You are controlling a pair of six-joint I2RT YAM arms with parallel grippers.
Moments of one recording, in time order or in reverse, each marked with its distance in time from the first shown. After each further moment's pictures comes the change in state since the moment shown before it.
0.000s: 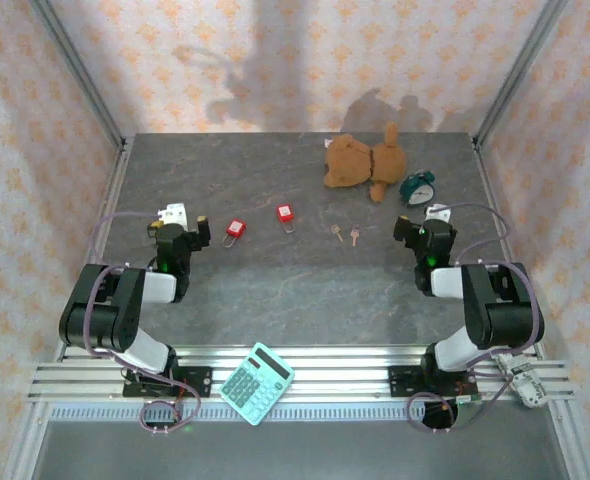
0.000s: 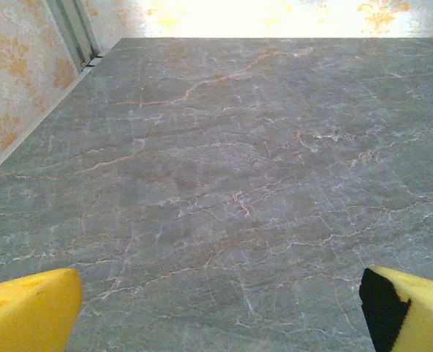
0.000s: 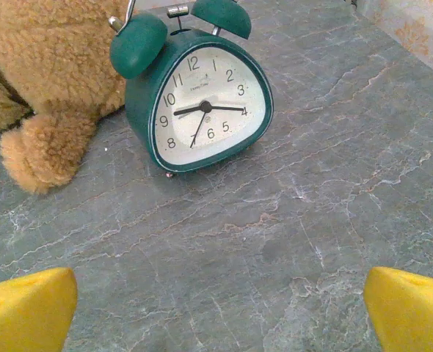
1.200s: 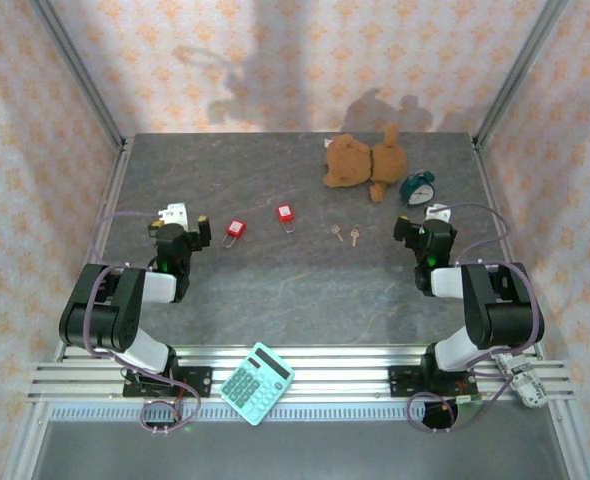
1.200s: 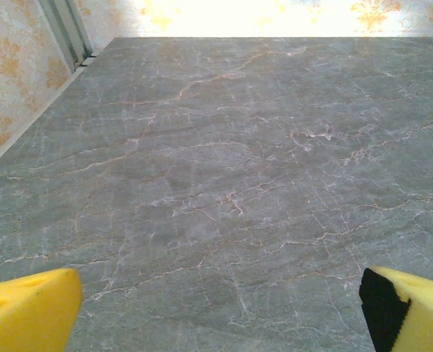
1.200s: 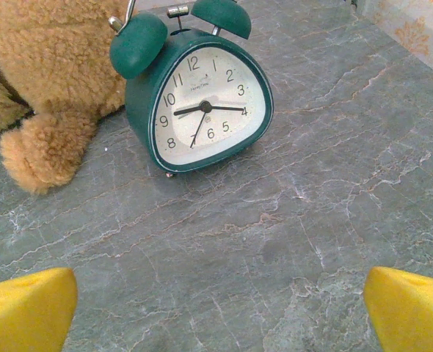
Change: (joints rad) left arm 0.000 0.000 0.001 -0.003 0.019 0.000; right arm 0.000 0.000 0.000 0.000 -0.001 0.000
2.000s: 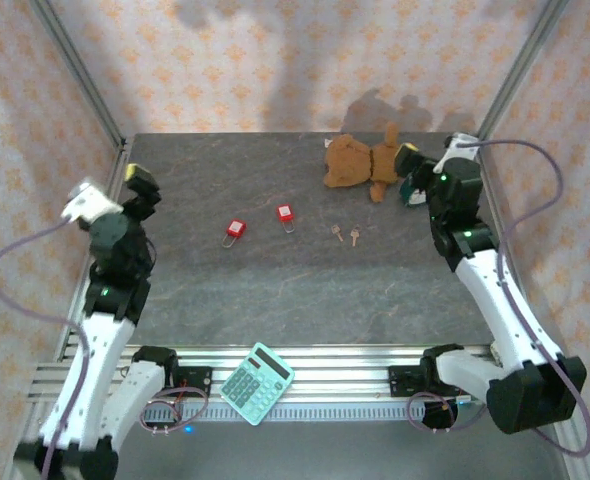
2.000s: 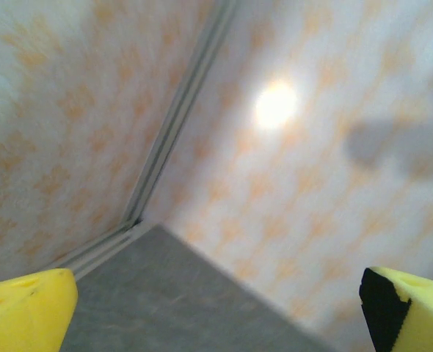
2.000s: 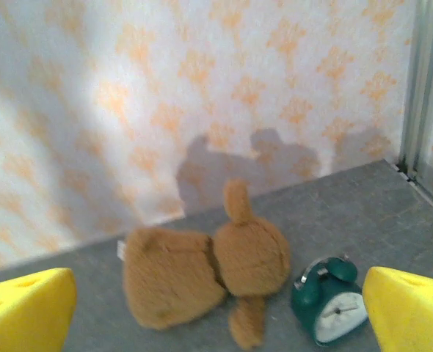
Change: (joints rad) left arm -0.029 -0.881 0.385 -0.838 -0.314 -0.494; right arm 0.152 -0.453 0.631 -0.835 0.031 0.238
